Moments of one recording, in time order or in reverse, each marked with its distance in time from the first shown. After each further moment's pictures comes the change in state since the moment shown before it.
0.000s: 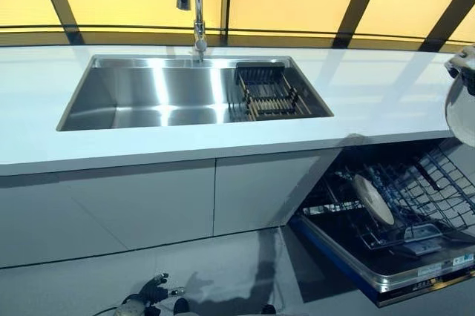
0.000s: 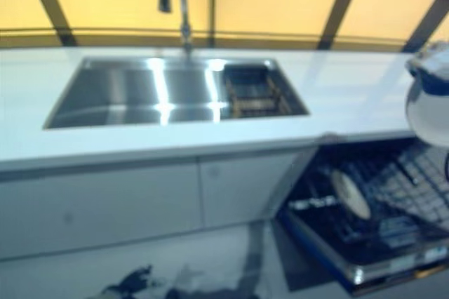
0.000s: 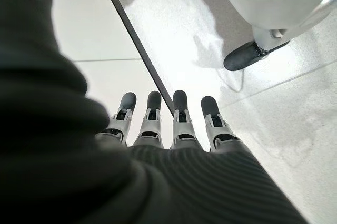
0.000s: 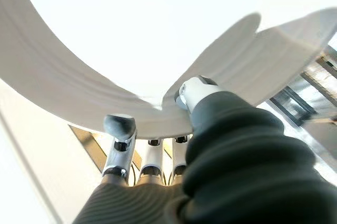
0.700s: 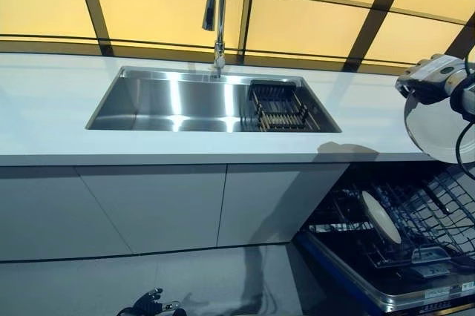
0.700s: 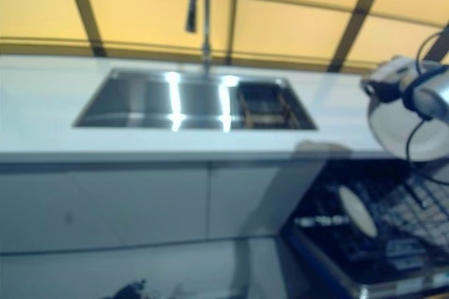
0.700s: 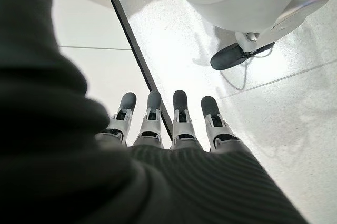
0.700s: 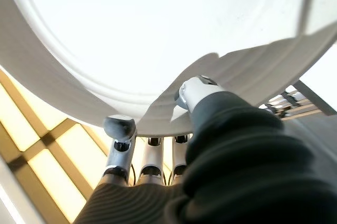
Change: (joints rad) left arm 0.038 0.002 0.002 0.041 0.001 0.002 -0.003; right arm -0.235 0.135 0.287 0.021 0.107 -0.061 0.330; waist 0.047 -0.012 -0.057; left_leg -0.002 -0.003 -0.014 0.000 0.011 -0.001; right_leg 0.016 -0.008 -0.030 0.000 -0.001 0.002
